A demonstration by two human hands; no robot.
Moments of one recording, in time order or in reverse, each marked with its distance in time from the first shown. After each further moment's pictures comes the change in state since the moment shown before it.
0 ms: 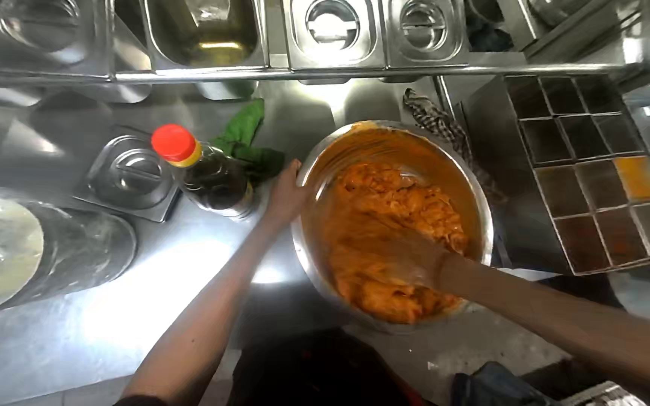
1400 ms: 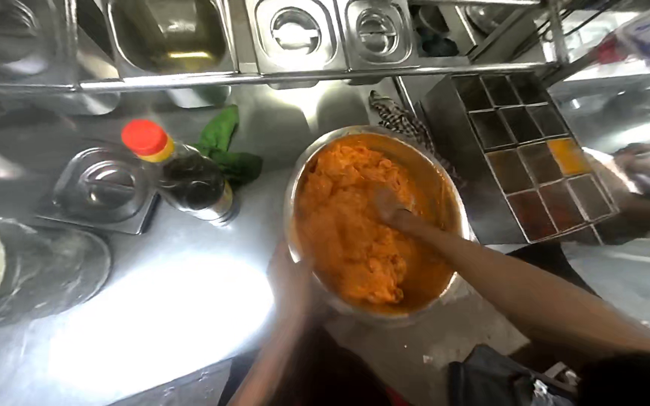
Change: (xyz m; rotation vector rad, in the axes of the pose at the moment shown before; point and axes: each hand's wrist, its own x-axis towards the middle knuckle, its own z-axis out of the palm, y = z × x) left_hand -0.137 -0.033 0.081 -0.285 0.361 -0.242; right_hand 0.032 0.025 -0.012 0.350 0.162 0.459
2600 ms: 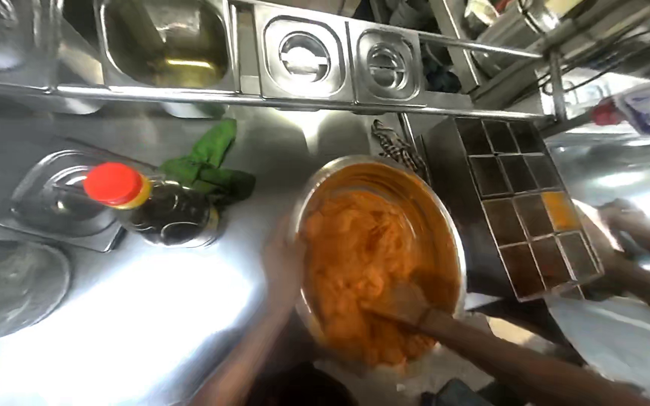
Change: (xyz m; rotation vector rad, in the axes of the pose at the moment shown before) left_hand 0.056 0.056 0.031 0.057 -0.061 0.161; right_hand -0.042 0.046 0.032 -0.039 -0.367 0.047
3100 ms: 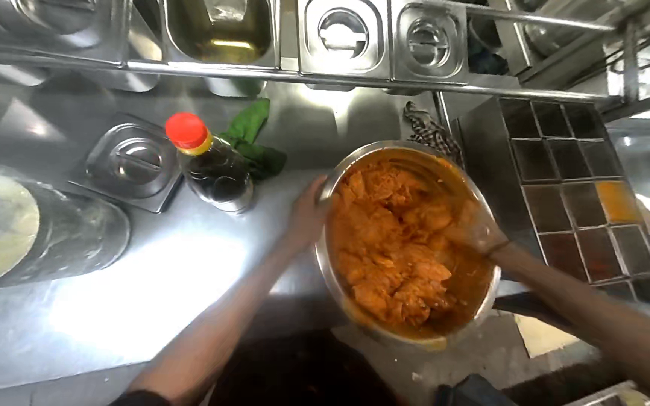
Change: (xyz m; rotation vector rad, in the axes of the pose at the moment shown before) left_hand 0.037 0.002 -0.022 -0.005 -0.385 0.070; right_hand 0.014 0.064 -0.059 0.190 0.617 -0.062
